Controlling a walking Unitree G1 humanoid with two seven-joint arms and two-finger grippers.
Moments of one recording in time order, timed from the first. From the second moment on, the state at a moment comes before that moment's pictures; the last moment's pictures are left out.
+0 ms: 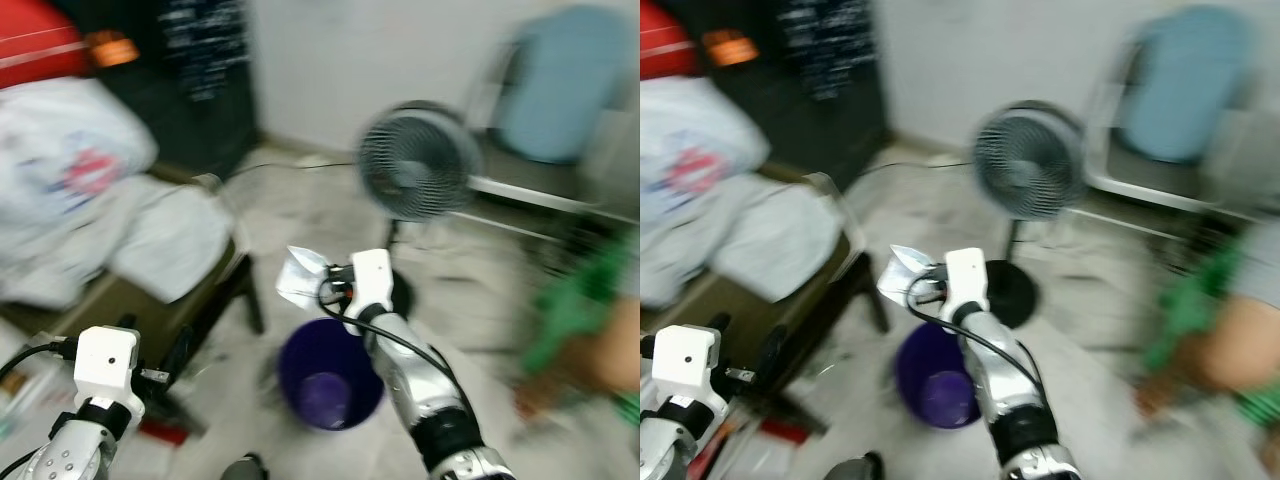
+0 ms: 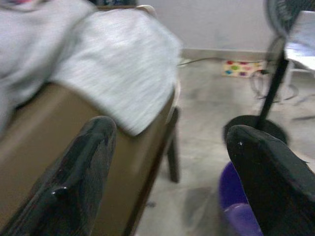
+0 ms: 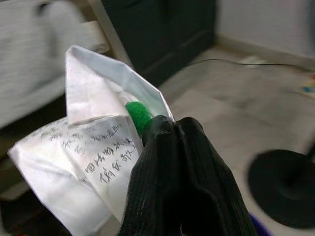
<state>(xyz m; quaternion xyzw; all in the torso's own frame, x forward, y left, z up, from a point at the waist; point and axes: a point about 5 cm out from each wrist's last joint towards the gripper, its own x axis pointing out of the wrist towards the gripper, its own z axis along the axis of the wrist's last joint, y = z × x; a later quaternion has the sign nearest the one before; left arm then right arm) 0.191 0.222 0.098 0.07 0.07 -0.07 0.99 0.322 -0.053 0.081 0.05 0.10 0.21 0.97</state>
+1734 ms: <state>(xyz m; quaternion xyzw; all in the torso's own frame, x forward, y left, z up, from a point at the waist) 0.177 0.262 0.004 0.08 0.16 -0.19 0.97 0.328 -0.102 0.033 -0.07 0.23 -0.08 0.97</state>
